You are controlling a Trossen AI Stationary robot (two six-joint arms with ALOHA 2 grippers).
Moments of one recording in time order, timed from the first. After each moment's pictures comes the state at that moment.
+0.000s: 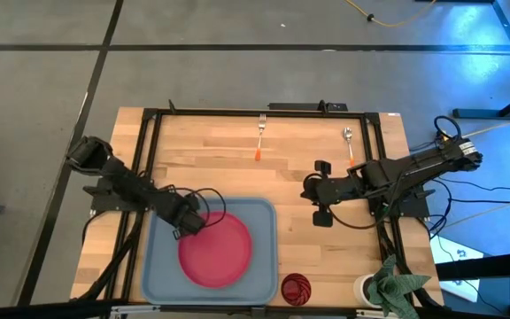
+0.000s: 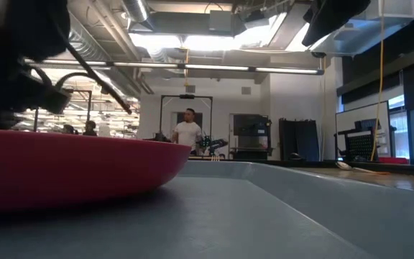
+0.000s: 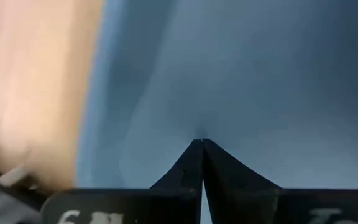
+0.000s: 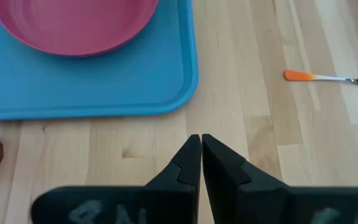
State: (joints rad) left arm -0.45 1.52 0.72 -0.92 -0.11 -0.93; right arm 0.30 1.28 1.11 -0.78 0.29 0.23
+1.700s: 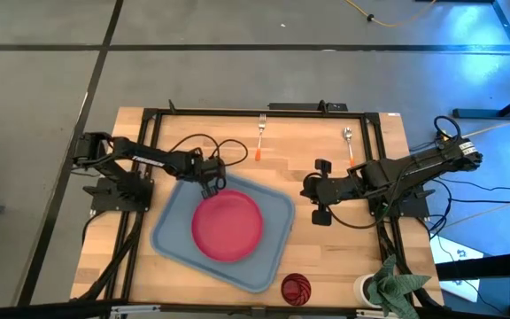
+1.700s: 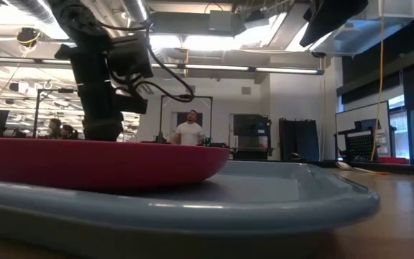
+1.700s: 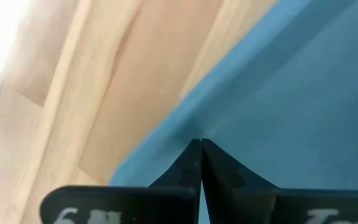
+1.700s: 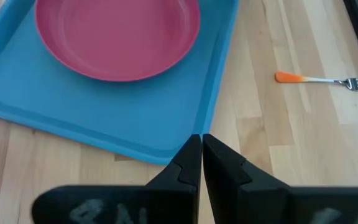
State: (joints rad) left arm 0.14 1.52 0.70 -0.45 -0.34 -0.25; right arm 0.30 1.28 1.11 -0.78 0.33 0.23
